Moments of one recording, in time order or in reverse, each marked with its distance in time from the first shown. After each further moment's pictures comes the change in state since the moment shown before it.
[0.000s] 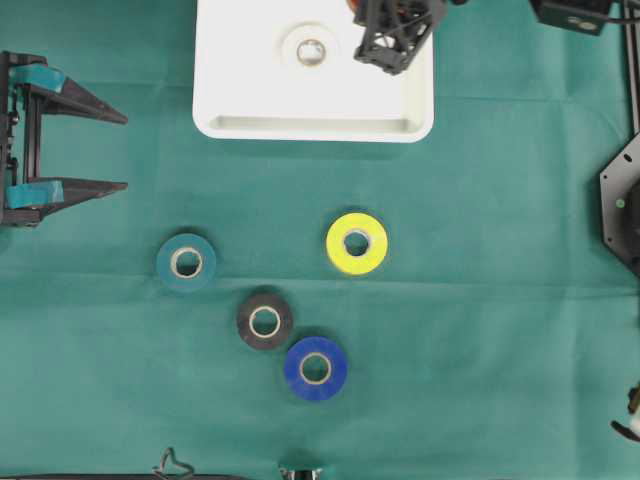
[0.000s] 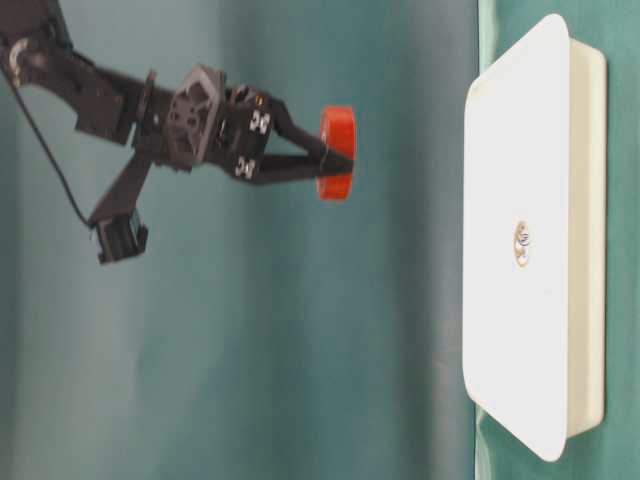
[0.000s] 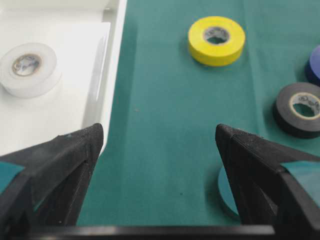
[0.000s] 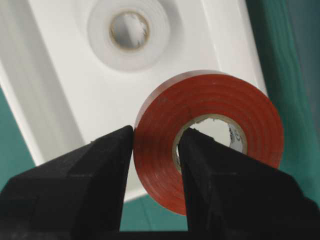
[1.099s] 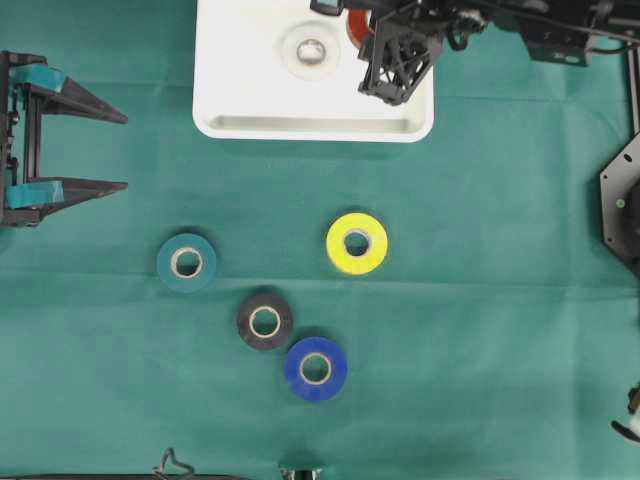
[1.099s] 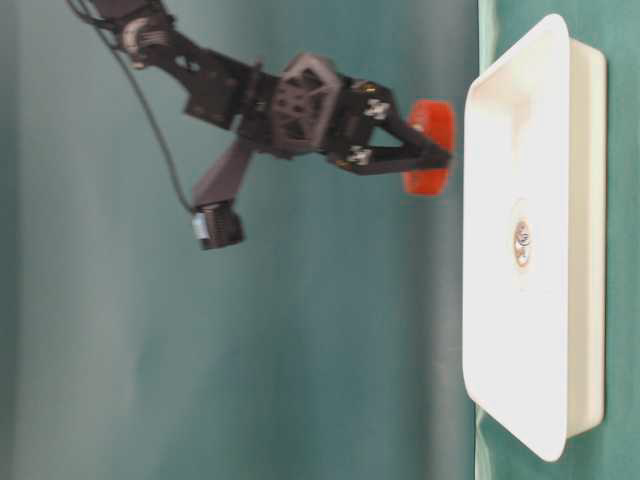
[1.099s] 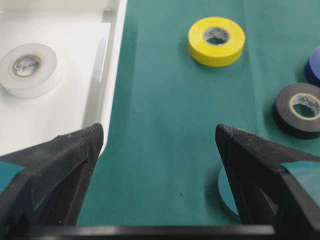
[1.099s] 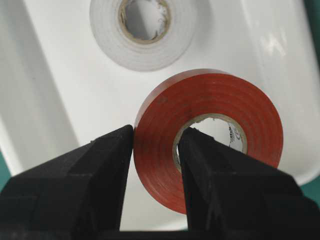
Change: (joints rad) left arm 0.002 0.000 0.002 0.000 -0.003 0.000; right arm -0.002 0.066 0.204 0.000 -0.296 0.035
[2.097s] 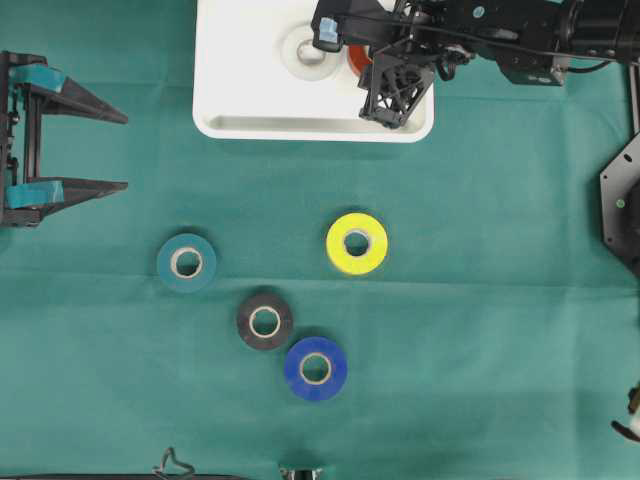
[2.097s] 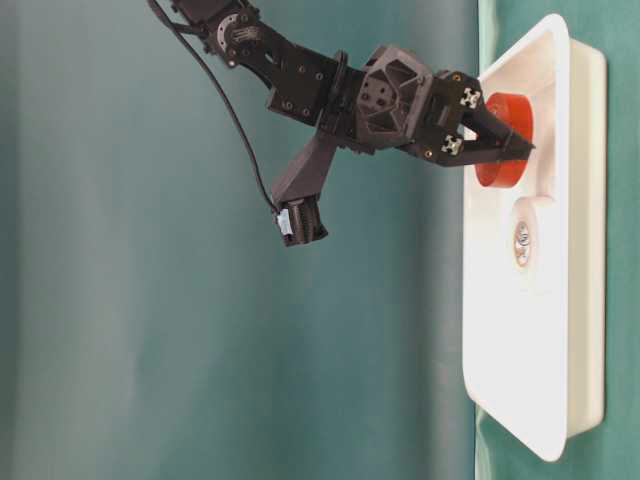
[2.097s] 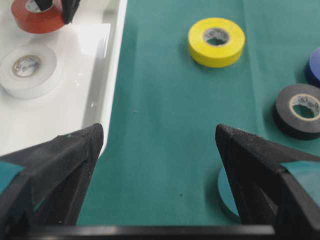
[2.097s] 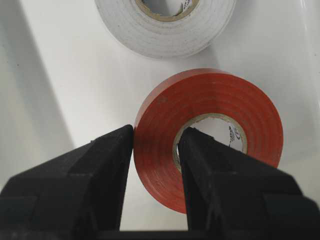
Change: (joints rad) left arm 0.000 0.000 0.000 0.000 -0.002 -0.002; right arm -0.002 0.083 0.078 0.000 -0.137 0.002
